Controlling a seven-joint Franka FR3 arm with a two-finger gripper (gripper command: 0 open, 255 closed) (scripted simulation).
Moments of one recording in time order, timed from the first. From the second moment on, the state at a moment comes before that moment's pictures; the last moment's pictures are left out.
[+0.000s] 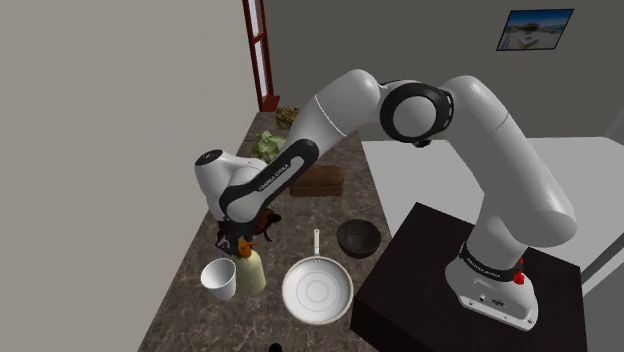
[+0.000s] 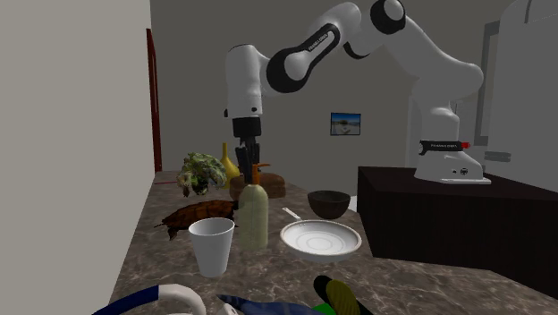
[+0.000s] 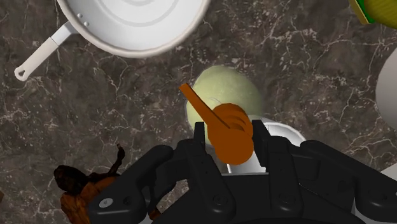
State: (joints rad) arm 0.29 0.79 0.31 -1.51 -0.25 2.20 0.62
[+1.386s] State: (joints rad) arm 0.27 0.64 0.34 -1.47 -0.21 2.01 0.60
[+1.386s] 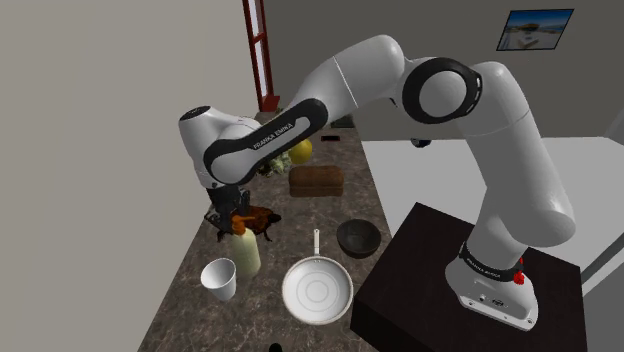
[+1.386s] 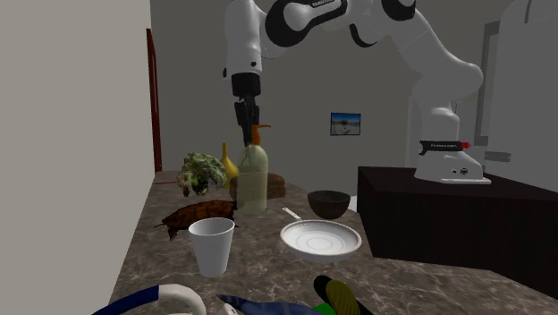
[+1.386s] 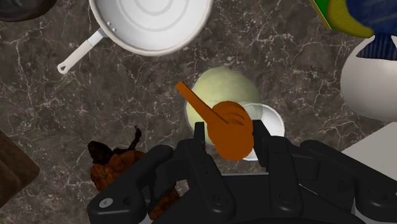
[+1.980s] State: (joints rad) arm 0.17 0.43 0.36 -1.72 -0.15 2.05 0.53
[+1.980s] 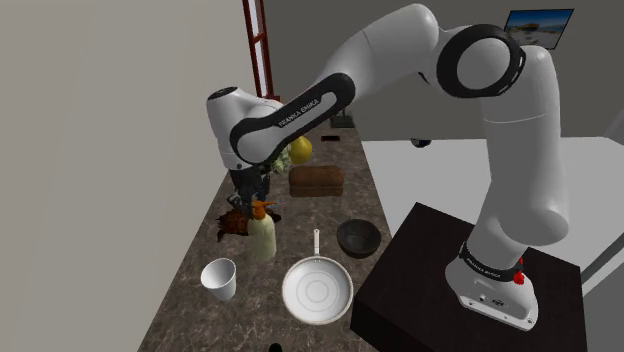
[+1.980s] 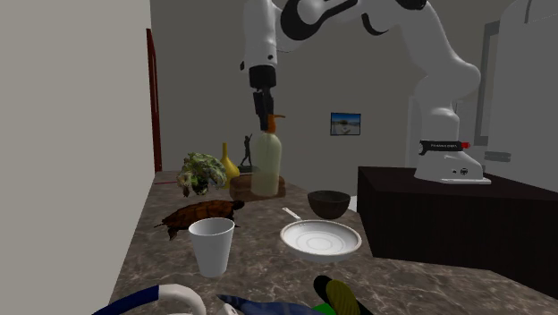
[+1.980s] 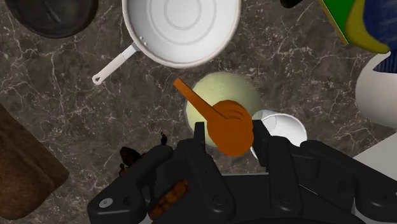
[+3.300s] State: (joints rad) arm -0.08 -0.20 0.23 -2.37 0.04 2.11 0.08
